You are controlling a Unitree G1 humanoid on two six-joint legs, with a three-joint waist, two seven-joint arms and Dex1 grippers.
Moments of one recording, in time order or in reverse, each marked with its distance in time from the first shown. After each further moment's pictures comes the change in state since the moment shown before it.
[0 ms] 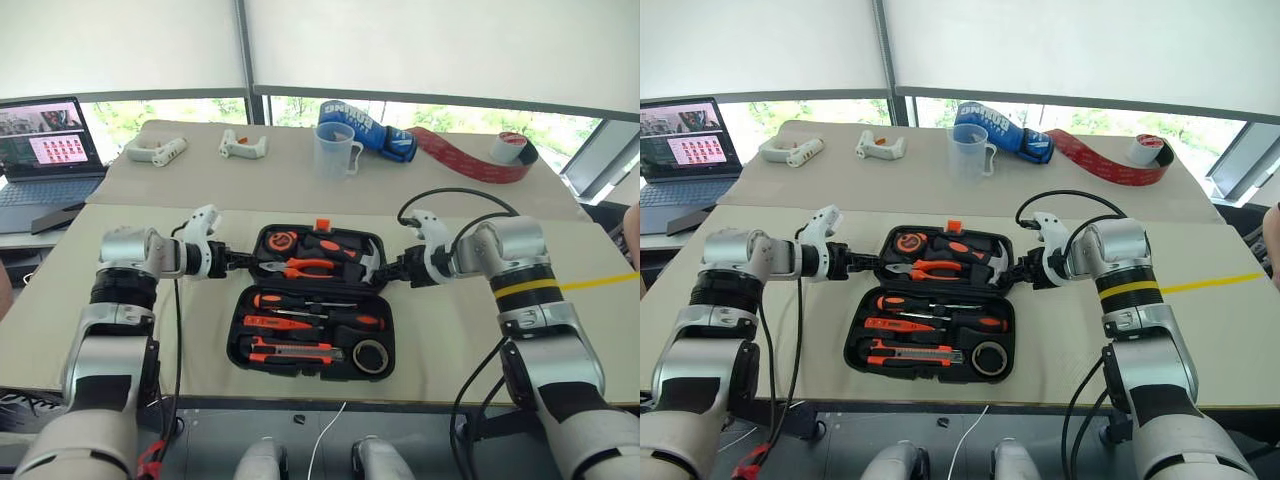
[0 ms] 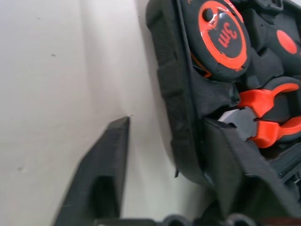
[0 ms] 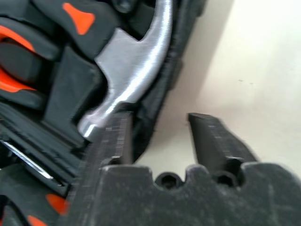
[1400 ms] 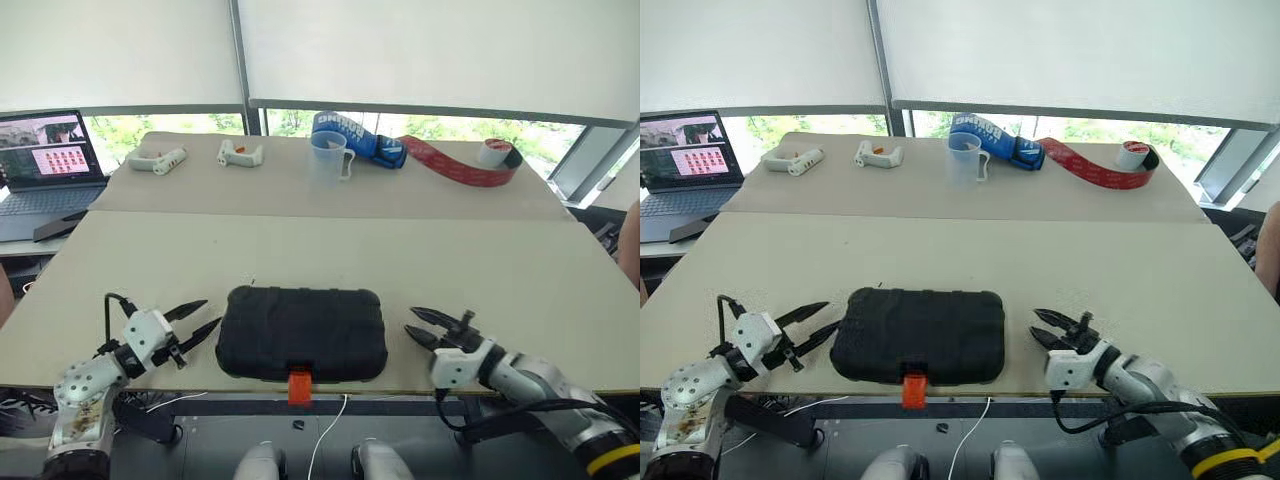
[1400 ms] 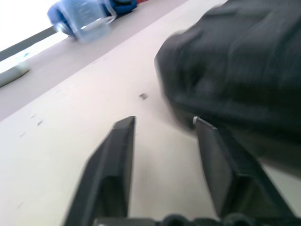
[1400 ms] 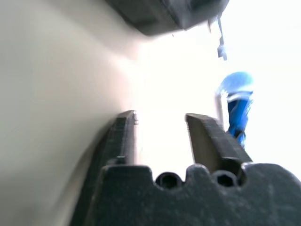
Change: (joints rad) left arm 0.874 0.043 0.227 -0.372 0.084 -1.508 -0.210; right arm 0.927 -0.367 0.112 -0.344 -0.821 -2.001 -0.398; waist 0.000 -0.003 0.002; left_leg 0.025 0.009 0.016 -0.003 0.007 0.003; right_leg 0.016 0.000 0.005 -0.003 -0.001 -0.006
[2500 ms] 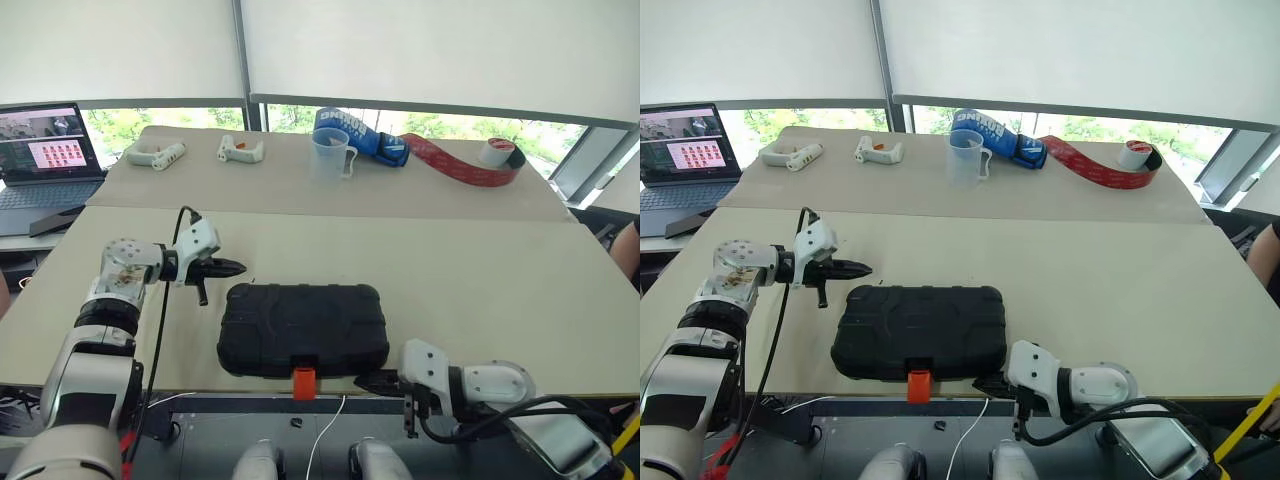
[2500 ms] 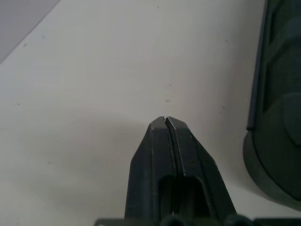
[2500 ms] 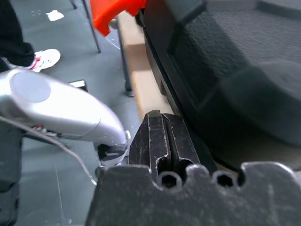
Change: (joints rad) left arm -0.733 0.070 -0.378 0.615 0.235 0.201 -0.373; right arm 0.031 0.088 0.157 -0.582 0.696 0.936 0.660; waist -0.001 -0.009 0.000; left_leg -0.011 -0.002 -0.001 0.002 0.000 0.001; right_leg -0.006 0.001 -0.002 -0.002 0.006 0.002
